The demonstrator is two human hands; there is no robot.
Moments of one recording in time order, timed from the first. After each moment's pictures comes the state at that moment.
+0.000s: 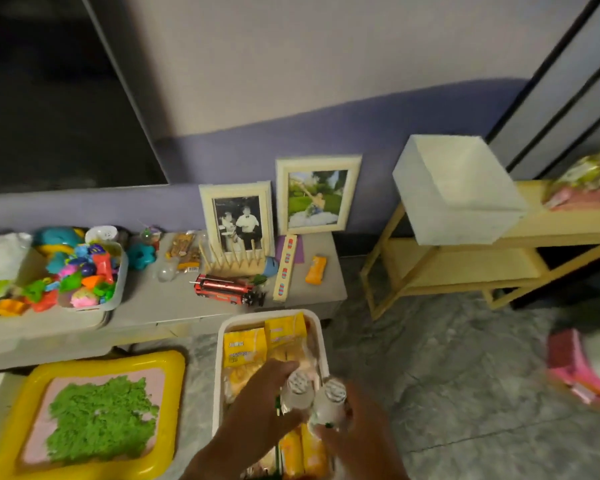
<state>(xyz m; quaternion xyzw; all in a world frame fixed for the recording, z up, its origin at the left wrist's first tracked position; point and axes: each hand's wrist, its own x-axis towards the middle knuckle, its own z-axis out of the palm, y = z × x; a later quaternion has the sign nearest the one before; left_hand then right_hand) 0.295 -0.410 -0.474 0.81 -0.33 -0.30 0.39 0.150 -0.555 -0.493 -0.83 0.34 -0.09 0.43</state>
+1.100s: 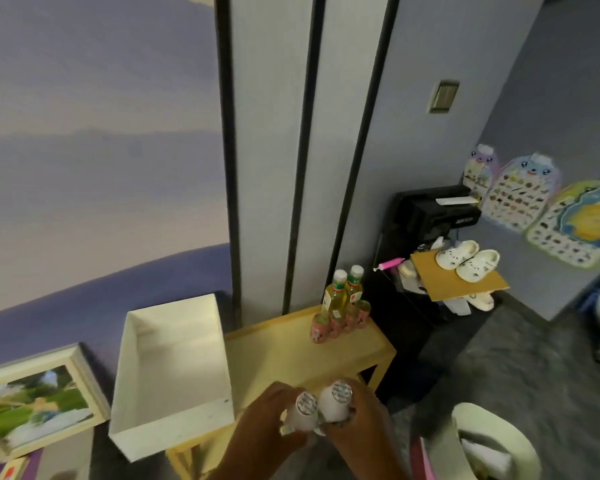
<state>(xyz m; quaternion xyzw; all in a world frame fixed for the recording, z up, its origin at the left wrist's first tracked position) 0.162 -1.092 -0.350 0.70 -0.54 -0.20 0.42 -0.006 -1.211 -0.343 -0.80 0.42 -0.23 0.36</state>
